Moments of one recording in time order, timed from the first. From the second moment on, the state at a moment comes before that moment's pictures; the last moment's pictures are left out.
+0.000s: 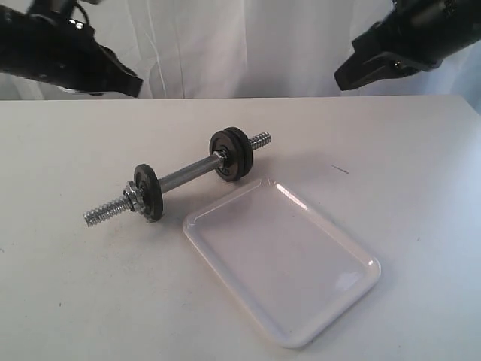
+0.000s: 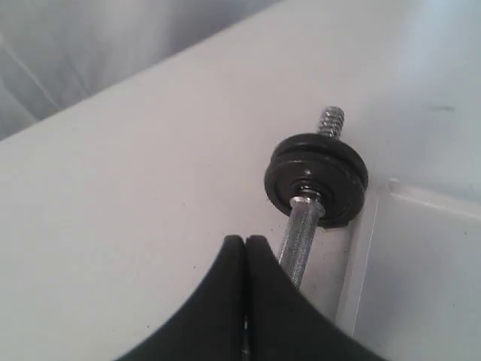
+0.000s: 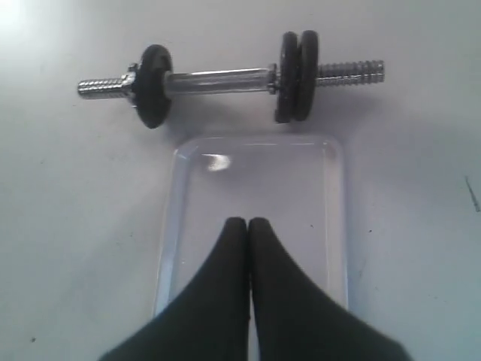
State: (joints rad) left arm -0.34 1.49 -1.20 -0.60 0.42 0.73; right arm 0.10 1.50 -1.41 0.68 1.08 -0.75
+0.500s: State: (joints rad) left arm -0.34 0.71 -0.45 -0.60 0.20 0.58; right arm 0.10 0.91 -0.76 0.65 0.71 -0.61
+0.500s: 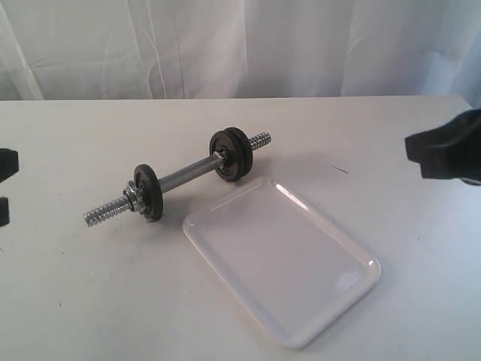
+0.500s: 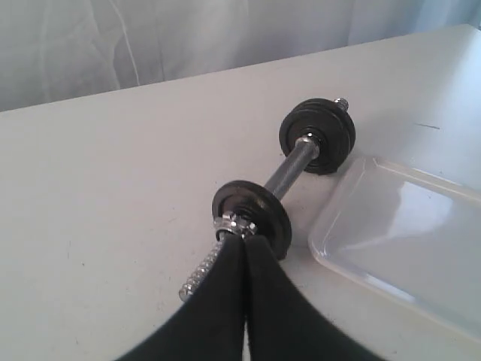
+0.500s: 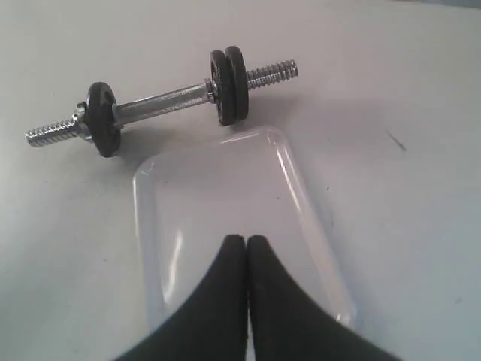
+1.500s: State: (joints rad) left arm -0.34 0.67 -0.43 -0.60 0.23 0.58; right arm 0.10 0.17 -0.08 0.01 0.27 0.04
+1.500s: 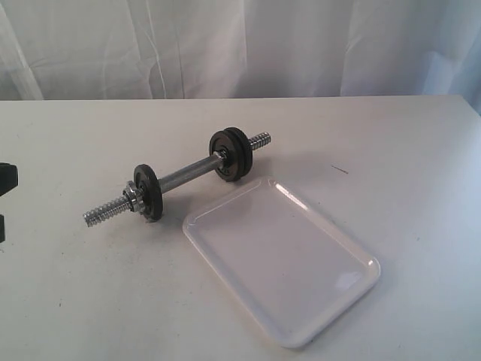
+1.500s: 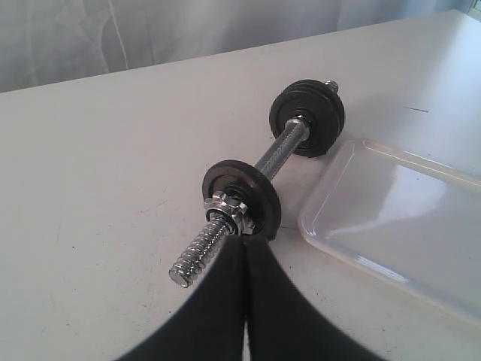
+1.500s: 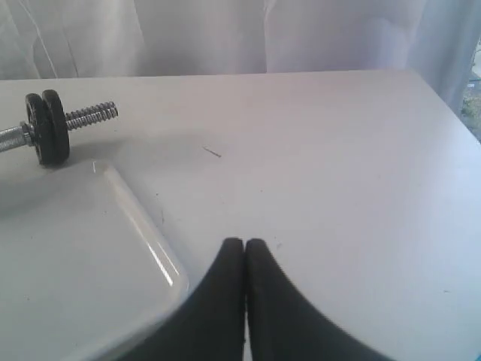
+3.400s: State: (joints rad) left arm 0.10 0.05 0.00 -0.44 0.47 0.31; right arm 0.10 0.14 -0.01 0.01 0.27 0.04
